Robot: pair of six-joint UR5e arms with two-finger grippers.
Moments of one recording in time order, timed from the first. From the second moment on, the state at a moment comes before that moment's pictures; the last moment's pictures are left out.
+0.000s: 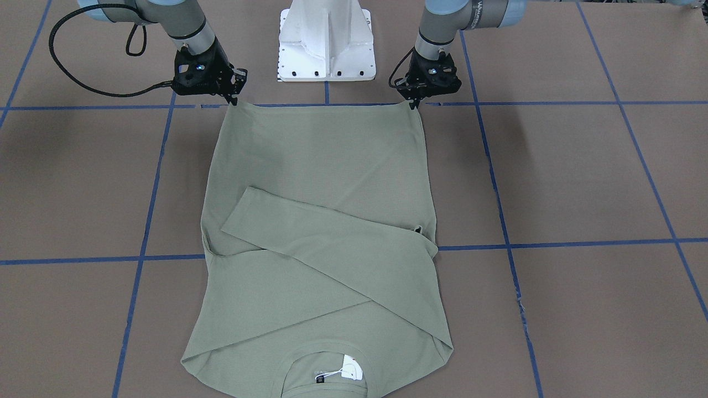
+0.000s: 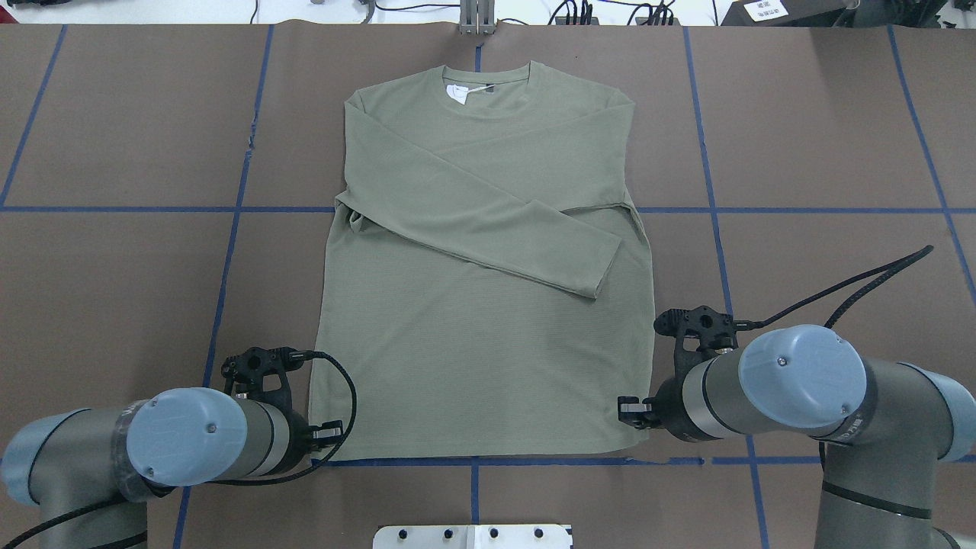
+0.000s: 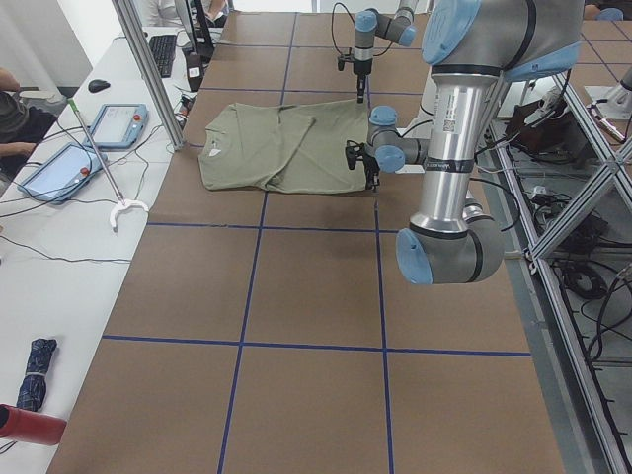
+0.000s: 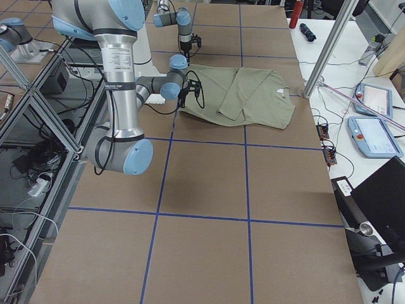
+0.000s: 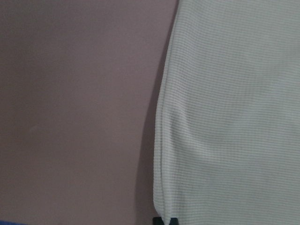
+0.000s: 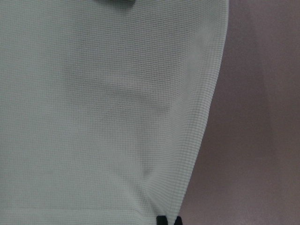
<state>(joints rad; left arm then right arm) -0.22 -1.76 -2.07 -1.74 -1.68 -1.60 0.33 -1.47 2.14 -1.36 1.85 1.44</state>
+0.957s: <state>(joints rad) -0.12 -1.76 -2.43 -1.49 -1.74 -1.63 0.36 -1.72 2.40 -1.36 2.15 1.43</state>
